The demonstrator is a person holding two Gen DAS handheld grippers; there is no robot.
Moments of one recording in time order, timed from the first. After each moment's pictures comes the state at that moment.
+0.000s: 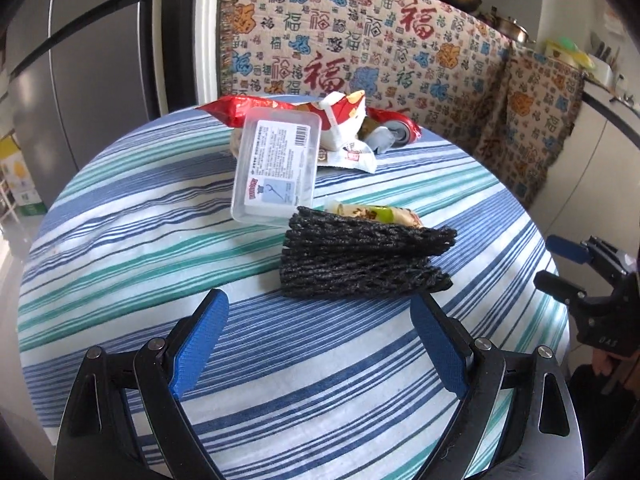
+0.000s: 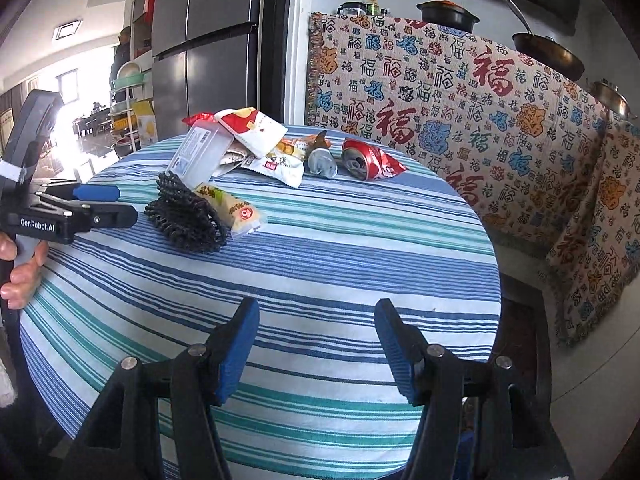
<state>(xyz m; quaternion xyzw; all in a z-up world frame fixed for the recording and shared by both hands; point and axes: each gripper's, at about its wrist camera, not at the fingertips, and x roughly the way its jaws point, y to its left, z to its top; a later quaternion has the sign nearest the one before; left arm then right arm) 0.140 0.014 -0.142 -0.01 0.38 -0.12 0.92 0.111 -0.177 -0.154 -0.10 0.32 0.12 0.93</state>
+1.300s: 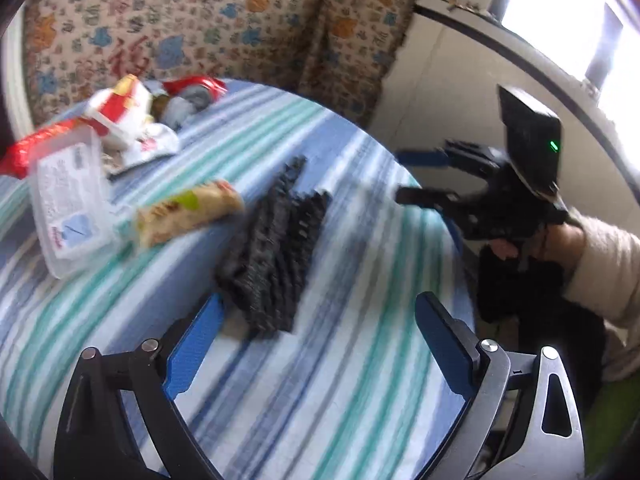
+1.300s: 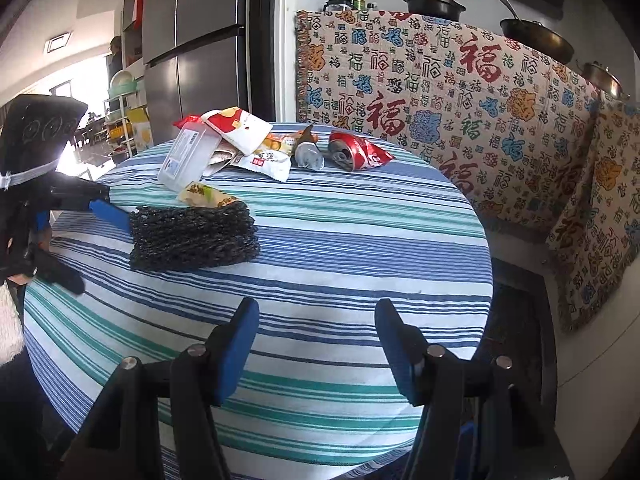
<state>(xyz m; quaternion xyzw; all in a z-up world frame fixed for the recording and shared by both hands) 0.145 -0.040 -0.130 0.08 0.41 -0.42 0.81 0.106 -0.199 -0.153 -0.07 0.33 0.12 0.93</state>
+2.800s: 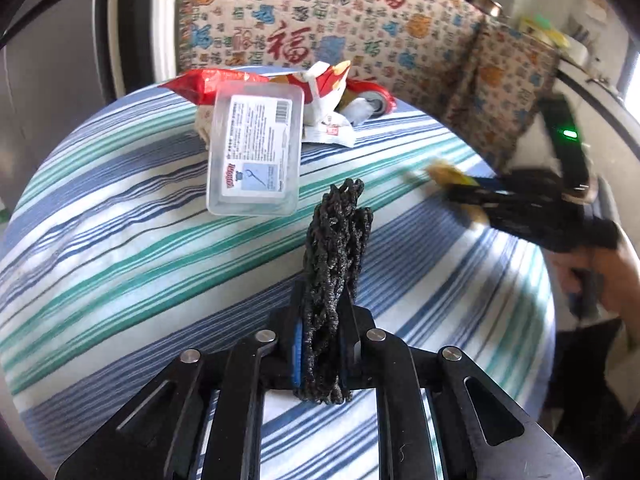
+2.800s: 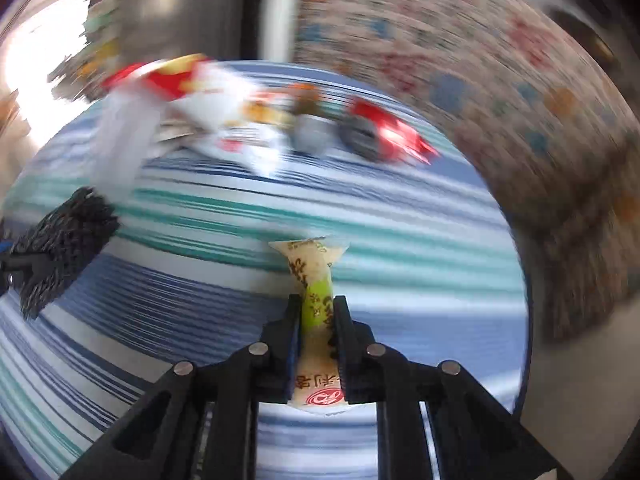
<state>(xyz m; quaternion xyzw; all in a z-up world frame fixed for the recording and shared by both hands) 0.170 0.015 -0.152 0.00 0.43 -0.20 0.88 0.221 -0.147 -0.164 -0.11 0.45 0.05 0.89</state>
